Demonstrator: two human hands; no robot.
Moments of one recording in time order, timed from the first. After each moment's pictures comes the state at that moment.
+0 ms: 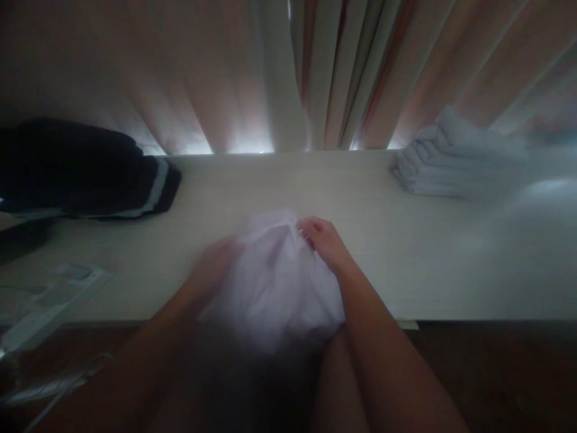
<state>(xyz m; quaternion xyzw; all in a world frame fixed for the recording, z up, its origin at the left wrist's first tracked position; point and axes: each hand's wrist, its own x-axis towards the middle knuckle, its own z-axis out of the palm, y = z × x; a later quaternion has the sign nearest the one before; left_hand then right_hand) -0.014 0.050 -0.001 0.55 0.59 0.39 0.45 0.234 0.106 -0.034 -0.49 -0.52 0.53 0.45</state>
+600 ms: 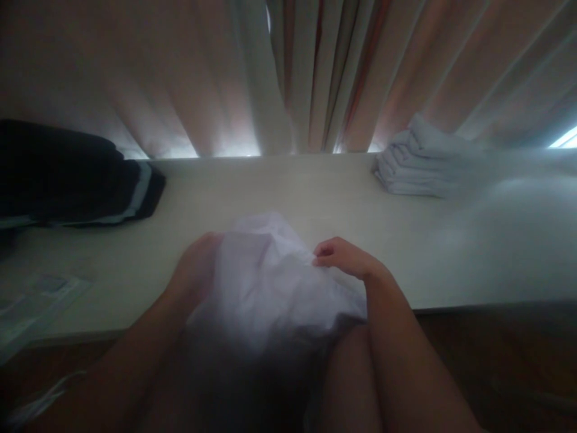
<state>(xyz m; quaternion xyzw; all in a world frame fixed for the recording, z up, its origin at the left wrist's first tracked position) 0.006 0.053 0.012 0.45 0.56 0.50 0.49 0.324 0.075 -0.024 -0.50 -0.64 0.54 0.21</state>
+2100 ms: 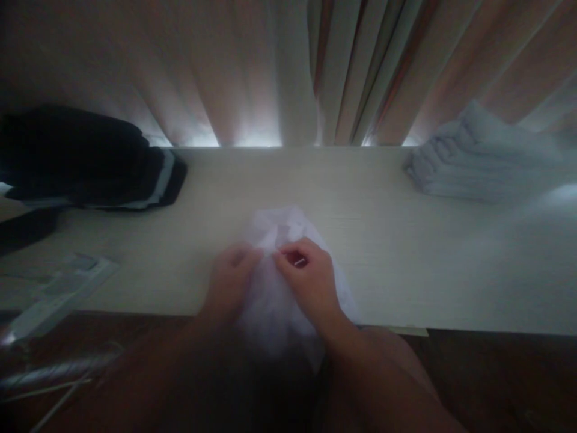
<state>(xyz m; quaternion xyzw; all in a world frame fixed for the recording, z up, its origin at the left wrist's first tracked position) 0.023 0.028 0.000 0.48 0.59 0.50 0.41 0.170 0.031 -0.002 -0.53 -0.58 0.38 0.49</state>
